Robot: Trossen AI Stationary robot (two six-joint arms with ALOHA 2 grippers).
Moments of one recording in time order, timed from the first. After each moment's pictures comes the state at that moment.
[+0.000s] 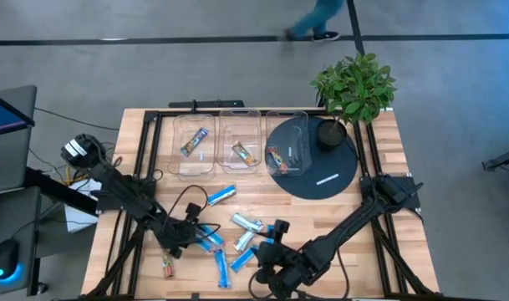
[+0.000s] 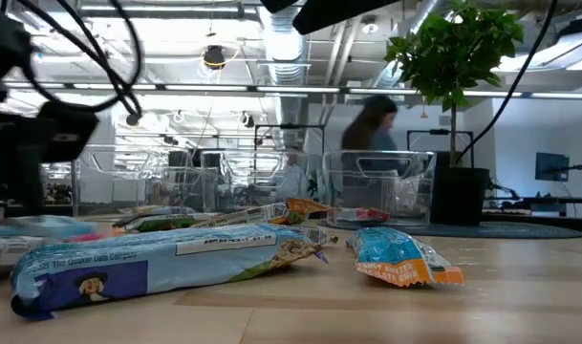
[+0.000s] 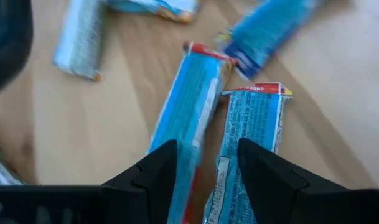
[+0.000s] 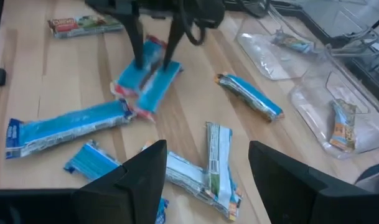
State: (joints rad) left arm -0.75 1.39 0.36 0.16 -0.38 -0.17; right arm 0.68 2.08 1.66 -0.61 0.87 0.58
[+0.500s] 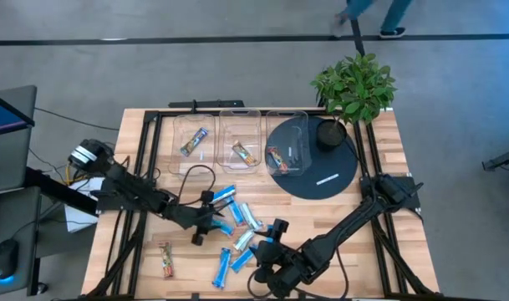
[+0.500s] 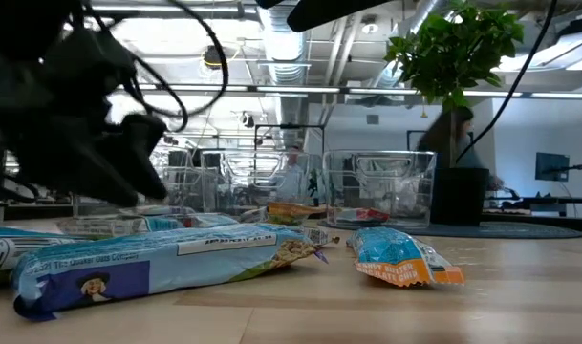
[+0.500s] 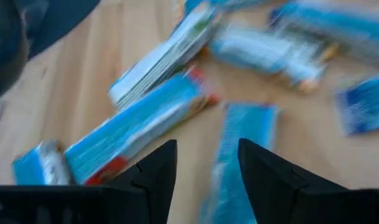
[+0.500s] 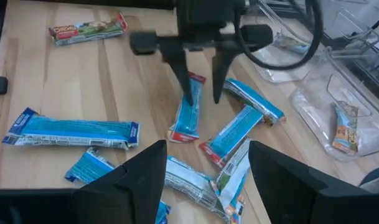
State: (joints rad) left arm -0.49 1.51 0.36 0.53 -0.33 -0.04; right arm 0.67 2.08 1.66 -0.59 0.87 0.58
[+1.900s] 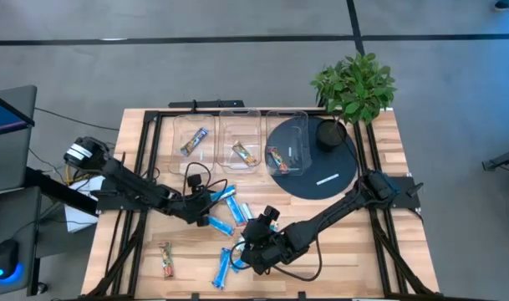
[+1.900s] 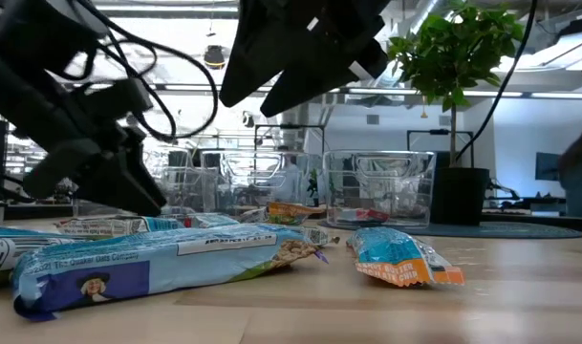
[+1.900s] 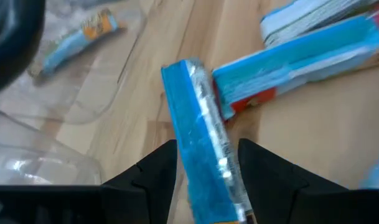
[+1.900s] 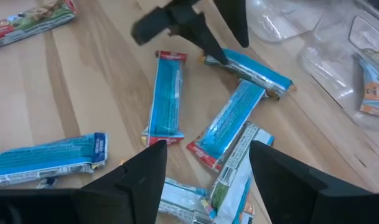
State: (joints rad) left arm -0.40 1.45 0.36 0.21 -0.64 -0.29; right arm 0.52 2.14 1.66 -0.57 0.72 0.70
